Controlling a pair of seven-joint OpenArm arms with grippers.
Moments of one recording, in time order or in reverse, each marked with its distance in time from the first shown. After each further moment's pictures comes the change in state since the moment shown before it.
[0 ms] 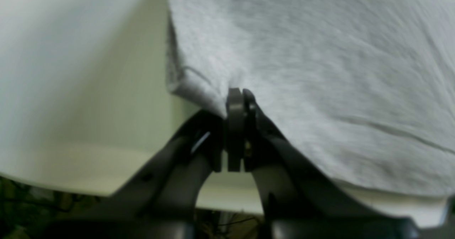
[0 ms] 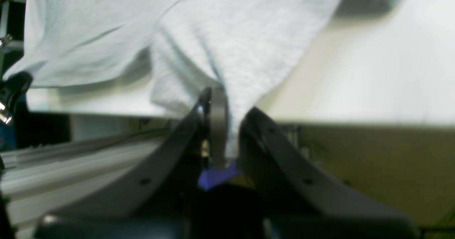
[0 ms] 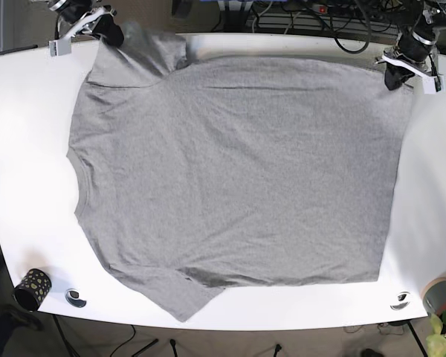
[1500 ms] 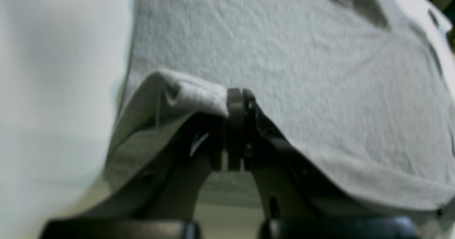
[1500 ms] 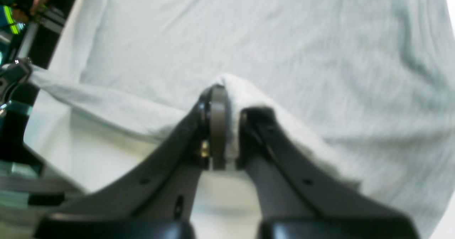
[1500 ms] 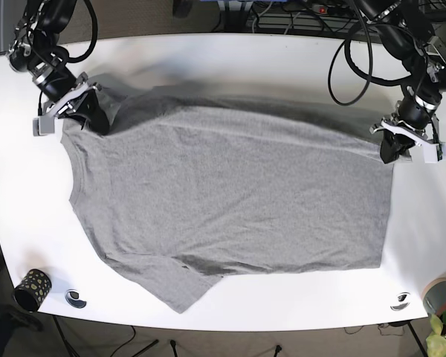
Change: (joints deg) left arm -26.0 -0.6 2.6 -2.7 0.4 1.5 8.9; right arm 31.4 3.0 1.9 -5.3 0.0 2.3 -6.4
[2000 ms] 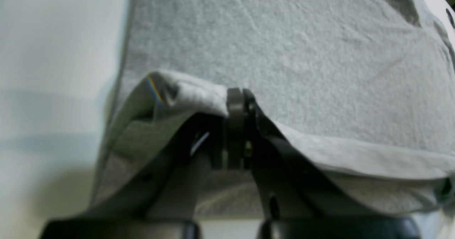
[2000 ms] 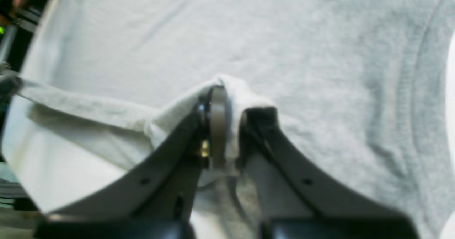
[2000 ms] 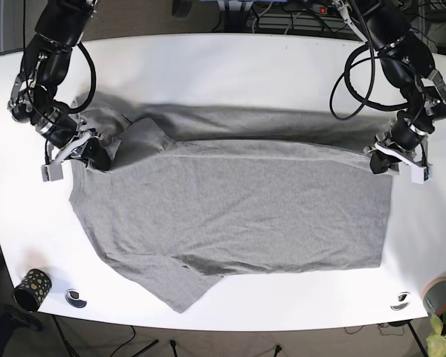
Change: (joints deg) left arm -9.4 -2.8 3.9 -14.3 5.9 0.1 -0.2; right arm 17.0 3.8 -6.8 -16.5 -10.7 0.2 -0.5
